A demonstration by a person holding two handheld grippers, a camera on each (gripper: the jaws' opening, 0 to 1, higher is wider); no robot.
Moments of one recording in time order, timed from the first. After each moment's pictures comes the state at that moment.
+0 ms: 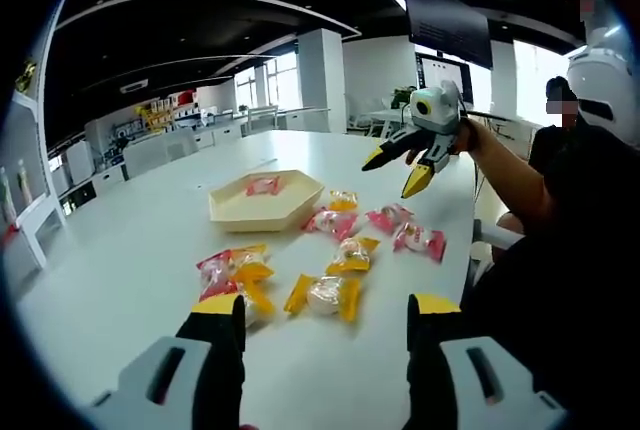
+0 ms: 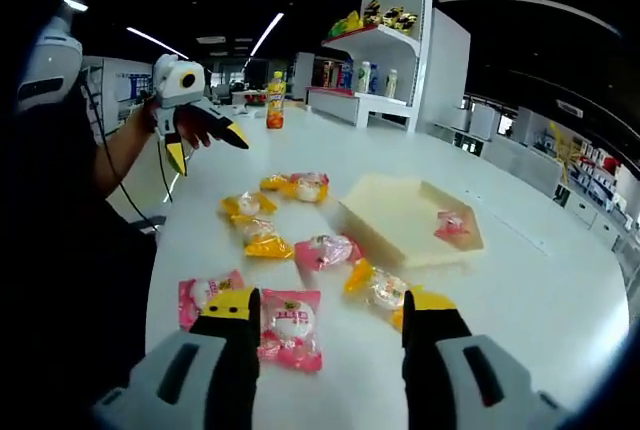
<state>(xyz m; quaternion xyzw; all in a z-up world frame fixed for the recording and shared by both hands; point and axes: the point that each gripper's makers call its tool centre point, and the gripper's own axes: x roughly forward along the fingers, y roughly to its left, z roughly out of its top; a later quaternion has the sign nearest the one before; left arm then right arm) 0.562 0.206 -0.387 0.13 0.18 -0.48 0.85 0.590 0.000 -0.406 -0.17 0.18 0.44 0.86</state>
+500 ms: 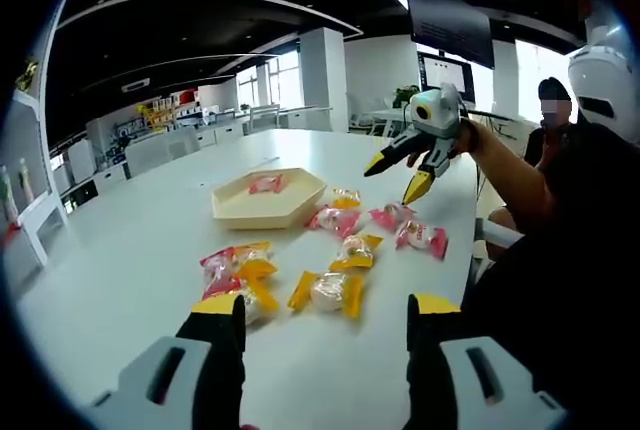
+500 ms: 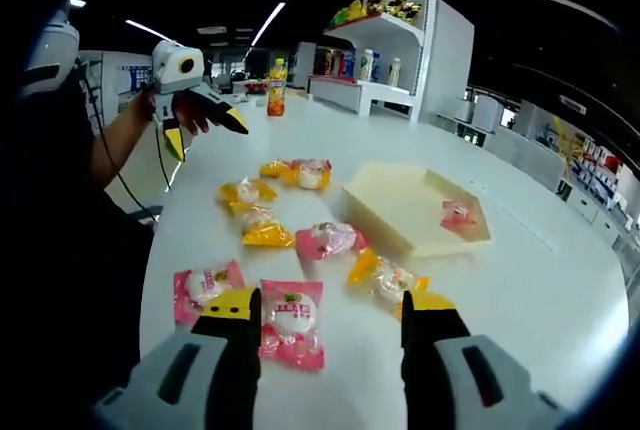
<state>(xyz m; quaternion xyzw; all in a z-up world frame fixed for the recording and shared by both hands) 0.564 0.211 -0.389 0.13 0.18 -0.47 0.85 0.595 -0.002 -0.416 -0.18 0.20 0.44 0.86</state>
